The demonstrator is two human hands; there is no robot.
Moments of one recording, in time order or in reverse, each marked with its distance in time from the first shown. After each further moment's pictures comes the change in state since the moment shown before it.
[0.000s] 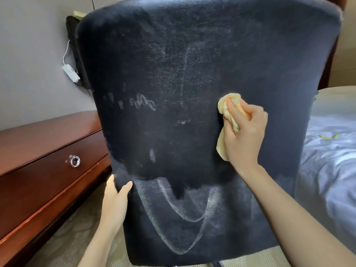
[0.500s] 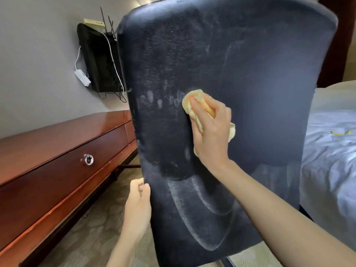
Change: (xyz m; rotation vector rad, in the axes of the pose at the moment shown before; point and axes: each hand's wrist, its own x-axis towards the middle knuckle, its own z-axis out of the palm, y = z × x) left_hand -0.052 0.012 0.015 0.110 -0.034 0.083; right_hand -0.016 -0.052 0.027 0.126 -0.080 -0.155
